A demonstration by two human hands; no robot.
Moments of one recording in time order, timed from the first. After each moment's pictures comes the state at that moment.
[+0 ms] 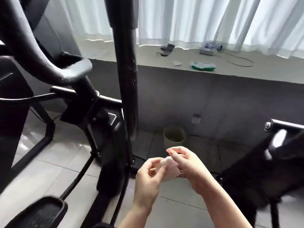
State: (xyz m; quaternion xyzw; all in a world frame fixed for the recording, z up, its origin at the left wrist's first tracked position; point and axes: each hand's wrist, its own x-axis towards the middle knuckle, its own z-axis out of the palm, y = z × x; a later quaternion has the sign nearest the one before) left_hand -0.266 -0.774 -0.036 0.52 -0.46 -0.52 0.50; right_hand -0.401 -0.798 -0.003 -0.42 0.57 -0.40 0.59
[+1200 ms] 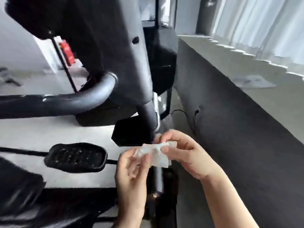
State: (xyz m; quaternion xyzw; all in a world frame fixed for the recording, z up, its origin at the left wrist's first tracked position) left_hand -0.277 -1.128 0.005 0.61 -0.05 0.08 0.79; right_hand -0.276 -1.278 0.033 -0.61 -0.11 0.02 0.78
